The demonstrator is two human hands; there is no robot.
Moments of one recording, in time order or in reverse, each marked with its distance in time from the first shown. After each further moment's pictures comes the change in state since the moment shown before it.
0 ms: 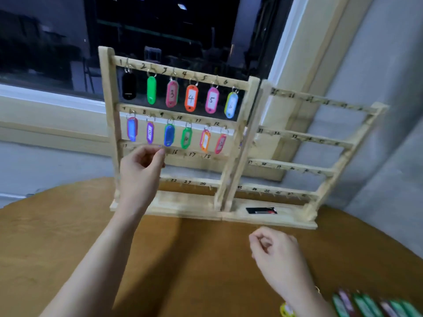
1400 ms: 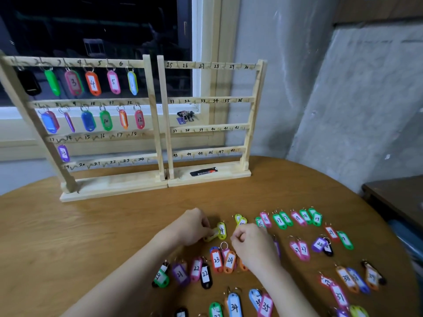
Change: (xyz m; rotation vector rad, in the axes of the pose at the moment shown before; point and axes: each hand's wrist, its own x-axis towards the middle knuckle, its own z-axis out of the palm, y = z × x) left_hand -0.209 -0.011 0.141 0.802 -1.252 -0.092; right_hand -0.114 0.106 -0.030 -0.115 -0.012 0.293
